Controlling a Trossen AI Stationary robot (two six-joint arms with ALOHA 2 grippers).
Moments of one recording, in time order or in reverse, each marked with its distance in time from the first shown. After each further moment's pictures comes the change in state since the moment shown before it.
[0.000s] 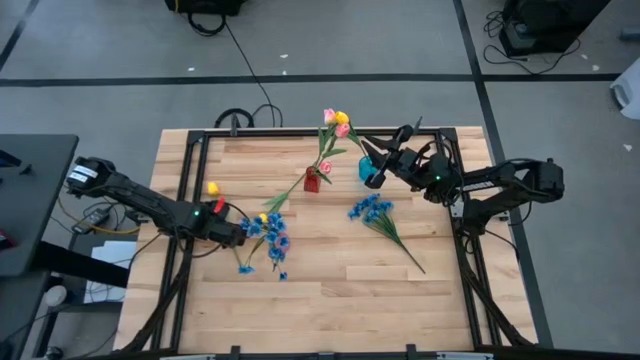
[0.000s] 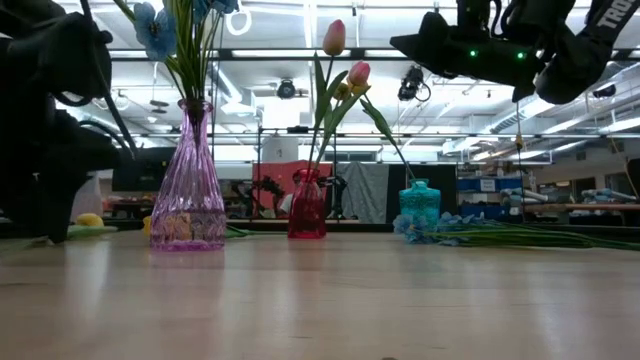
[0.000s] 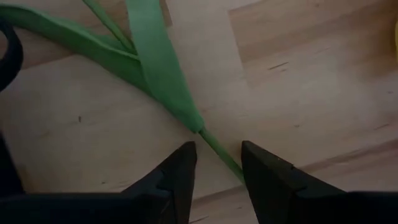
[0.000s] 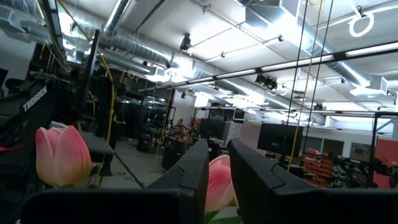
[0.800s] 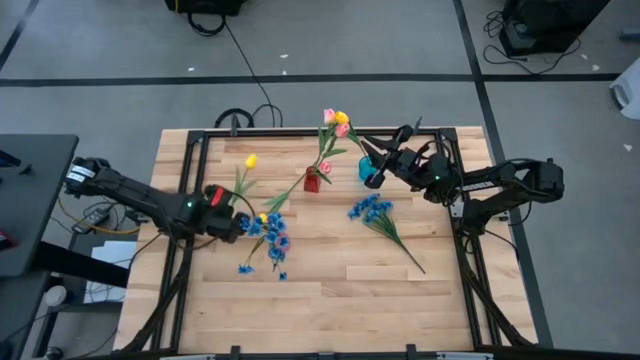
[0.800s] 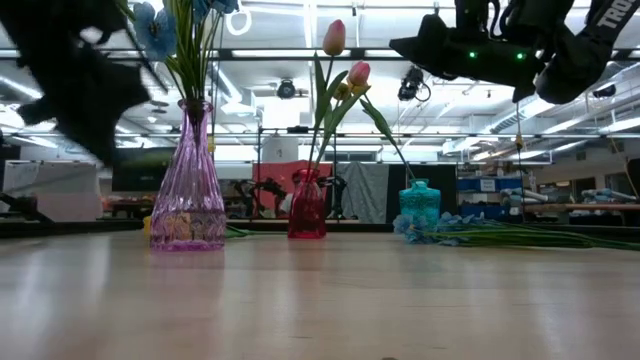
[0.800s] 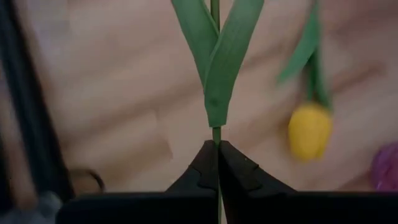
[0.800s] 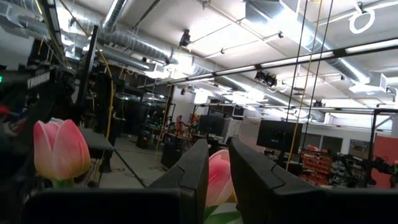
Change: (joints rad) left arm 0.000 -0.045 0.246 -0.267 -0.353 0.231; right arm 0.000 -0.001 0.000 -0.016 0.007 0.000
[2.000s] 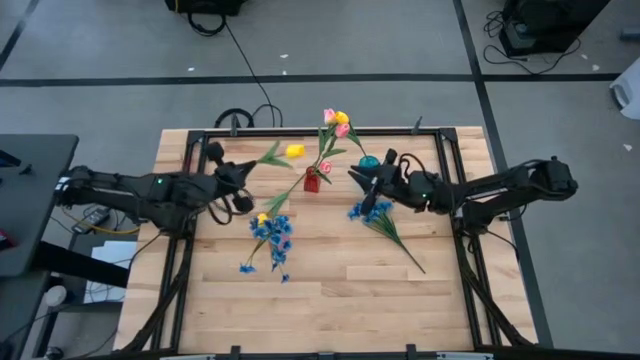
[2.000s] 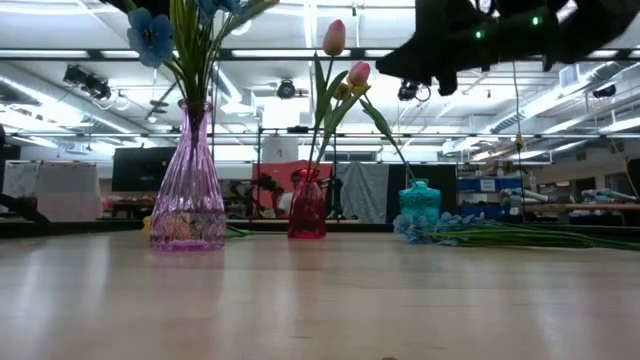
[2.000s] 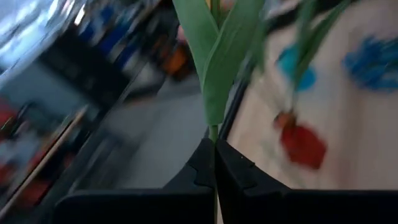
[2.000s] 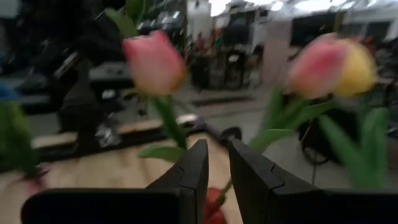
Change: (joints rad) left arm 0.177 -0.210 0.134 0.740 -0.243 1.749; right arm 0.281 -0.108 0.098 -0.631 0.293 0.298
